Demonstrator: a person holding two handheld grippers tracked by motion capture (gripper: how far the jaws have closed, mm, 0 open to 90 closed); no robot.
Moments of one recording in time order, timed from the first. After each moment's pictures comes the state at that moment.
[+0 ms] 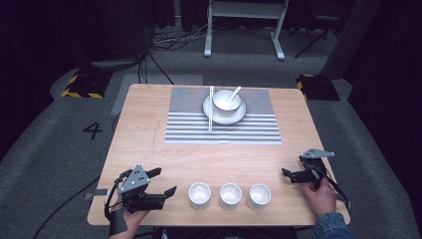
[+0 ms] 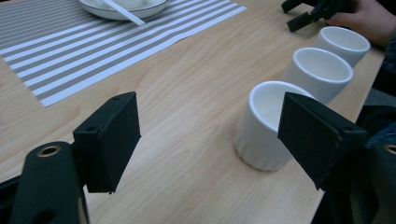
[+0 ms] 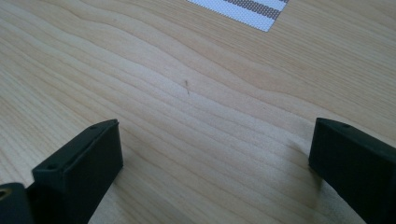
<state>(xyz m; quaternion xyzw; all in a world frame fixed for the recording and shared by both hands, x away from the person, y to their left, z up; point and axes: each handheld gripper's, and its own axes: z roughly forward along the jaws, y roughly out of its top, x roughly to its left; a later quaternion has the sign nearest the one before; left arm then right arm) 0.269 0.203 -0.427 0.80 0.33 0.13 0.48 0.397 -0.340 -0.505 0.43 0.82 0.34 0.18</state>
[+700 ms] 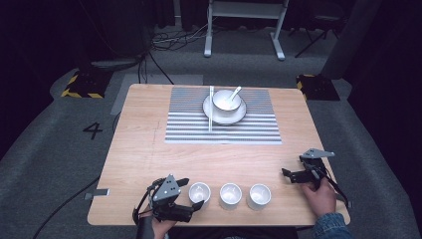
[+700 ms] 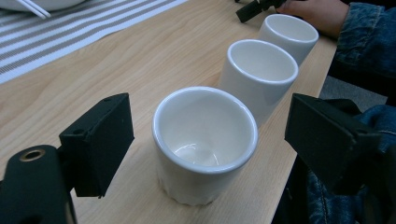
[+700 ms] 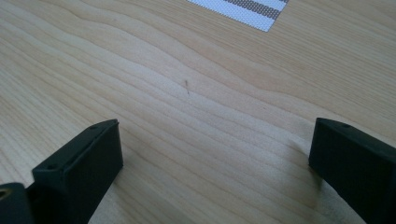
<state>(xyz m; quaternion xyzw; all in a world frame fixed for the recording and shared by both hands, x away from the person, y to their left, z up) 0.268 0.139 -0.455 0.82 0.30 0.08 0.49 0.397 -0.340 -0.505 0.43 0.82 0.34 0.18</state>
